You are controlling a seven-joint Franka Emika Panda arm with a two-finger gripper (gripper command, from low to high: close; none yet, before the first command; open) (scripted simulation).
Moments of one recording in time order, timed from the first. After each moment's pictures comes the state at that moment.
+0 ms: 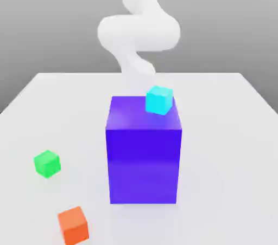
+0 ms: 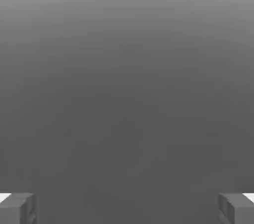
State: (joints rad) arm 0.07 -0.71 -0.04 -2.28 0.03 2.31 0.69
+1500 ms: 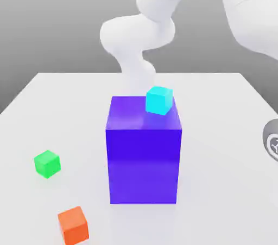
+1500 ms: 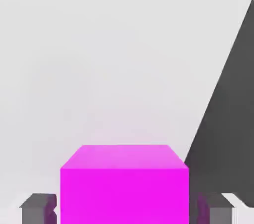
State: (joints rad) arm 0.59 0.68 -0.02 -1.90 0.02 2.59 -0.63
